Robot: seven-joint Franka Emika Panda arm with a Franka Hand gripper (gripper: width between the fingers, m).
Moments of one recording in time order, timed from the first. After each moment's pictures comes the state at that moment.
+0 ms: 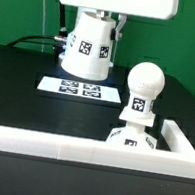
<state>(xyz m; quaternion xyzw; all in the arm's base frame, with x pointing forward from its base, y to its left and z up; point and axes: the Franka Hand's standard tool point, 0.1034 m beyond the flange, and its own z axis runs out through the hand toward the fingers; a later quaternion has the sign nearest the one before) 0.535 0.002 0.165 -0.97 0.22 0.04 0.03</state>
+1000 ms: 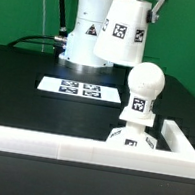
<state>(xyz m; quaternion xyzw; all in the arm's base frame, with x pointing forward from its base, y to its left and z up) 0.571 0.060 0.218 -0.97 0.24 0.02 0.05</state>
